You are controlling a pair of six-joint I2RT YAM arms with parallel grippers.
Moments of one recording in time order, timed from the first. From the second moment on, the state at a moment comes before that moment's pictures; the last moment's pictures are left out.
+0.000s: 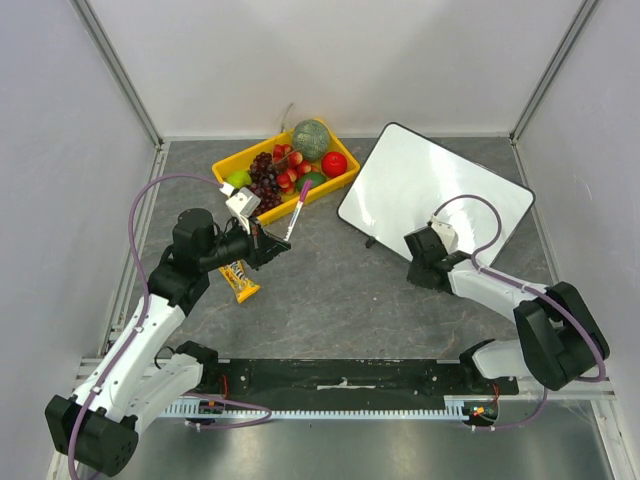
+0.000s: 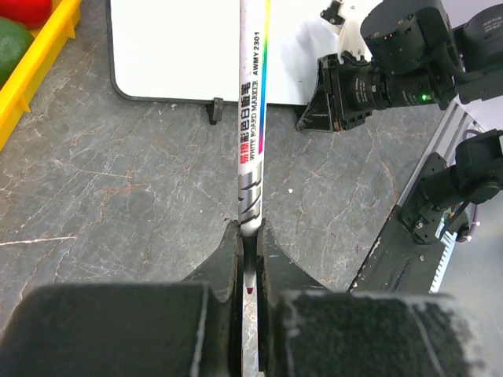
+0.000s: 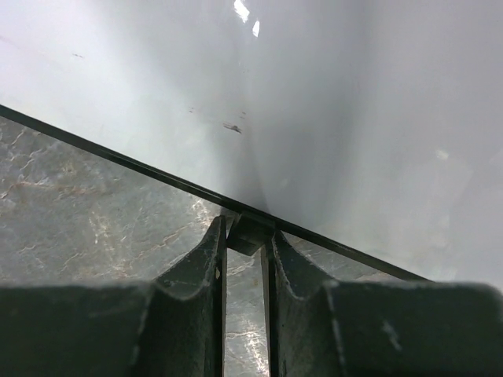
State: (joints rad) left arm -0.36 0.84 0.75 -0.23 0.61 -0.18; right arm 0.46 1.35 0.60 -0.34 0.30 0.73
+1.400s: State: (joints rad) left arm -0.36 0.84 0.75 -0.23 0.60 -0.18; right arm 1.10 1.57 0.76 -0.26 0.45 0.64
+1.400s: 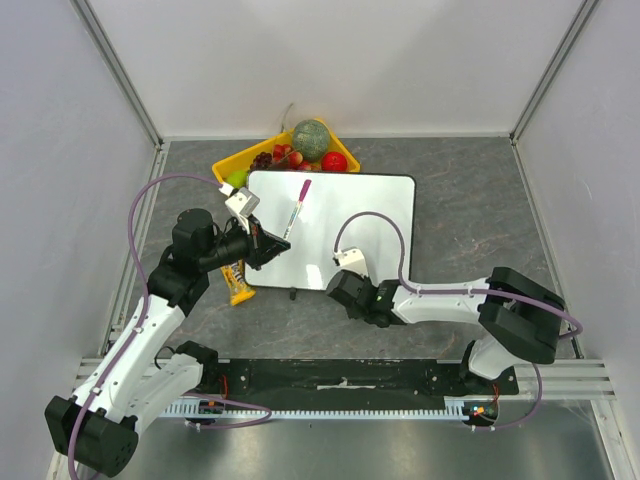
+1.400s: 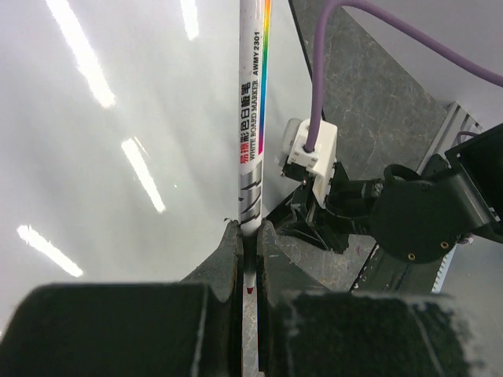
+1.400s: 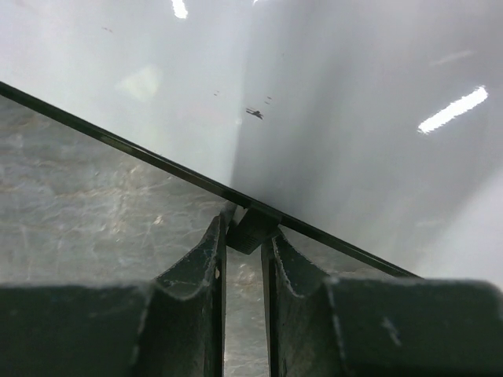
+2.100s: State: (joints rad) left arm -0.36 0.83 0.75 -0.23 0.60 -0.18; right arm 1.16 1.51 0.73 -0.33 0.39 0.67
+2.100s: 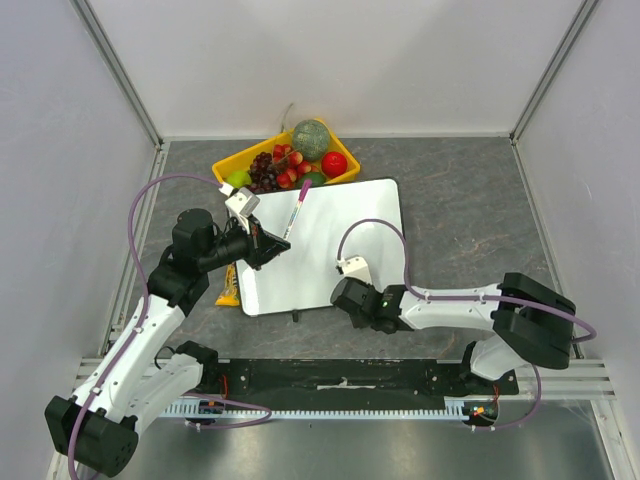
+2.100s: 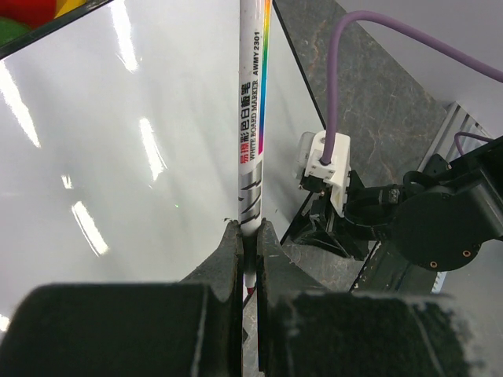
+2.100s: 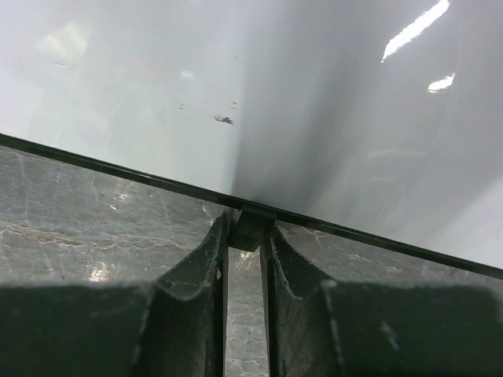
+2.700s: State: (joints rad) left arm -0.36 0.83 0.75 -0.23 0.60 -0.18; right arm 1.16 1.43 0.68 -0.41 0.35 0.73
